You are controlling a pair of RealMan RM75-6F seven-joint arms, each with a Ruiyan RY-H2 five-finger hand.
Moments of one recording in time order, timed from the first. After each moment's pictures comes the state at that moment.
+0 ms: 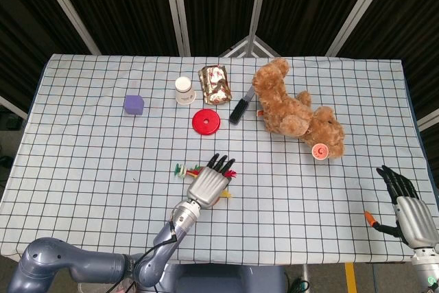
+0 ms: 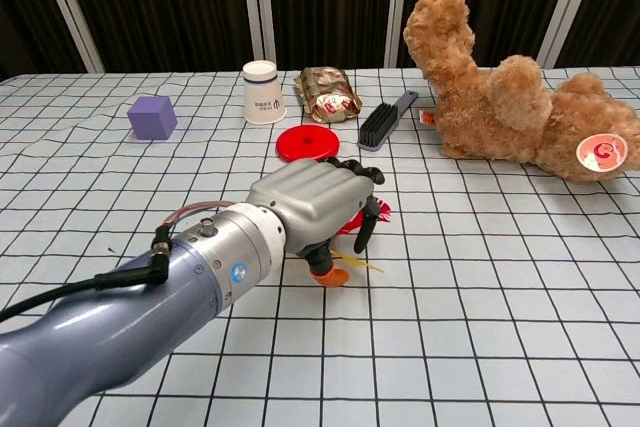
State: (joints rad) left arm -0.88 -2.02 -0.21 -1.43 0.97 1.05 0.91; right arm 0.08 -1.03 0.02 -1.67 -1.50 1.39 0.29
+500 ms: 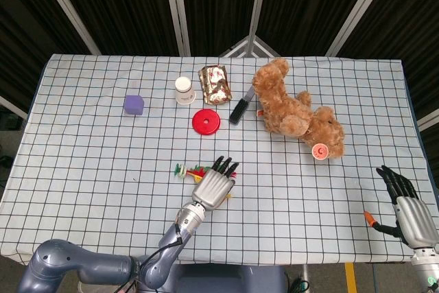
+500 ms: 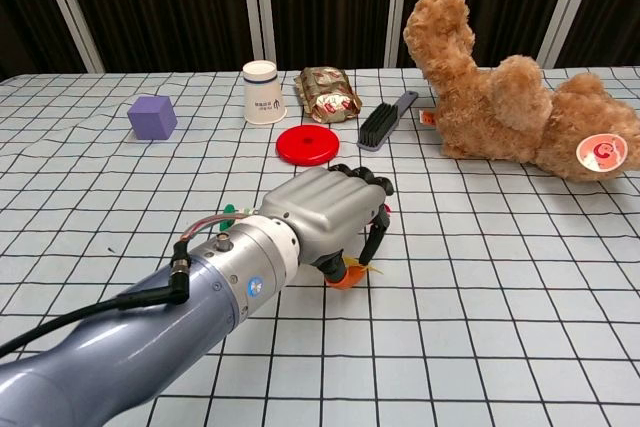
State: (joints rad) left arm -0.88 -2.06 -0.20 -1.39 0.98 1.06 0.88; right arm 0.07 -1.03 0.02 -1.67 -1.50 1.39 0.30
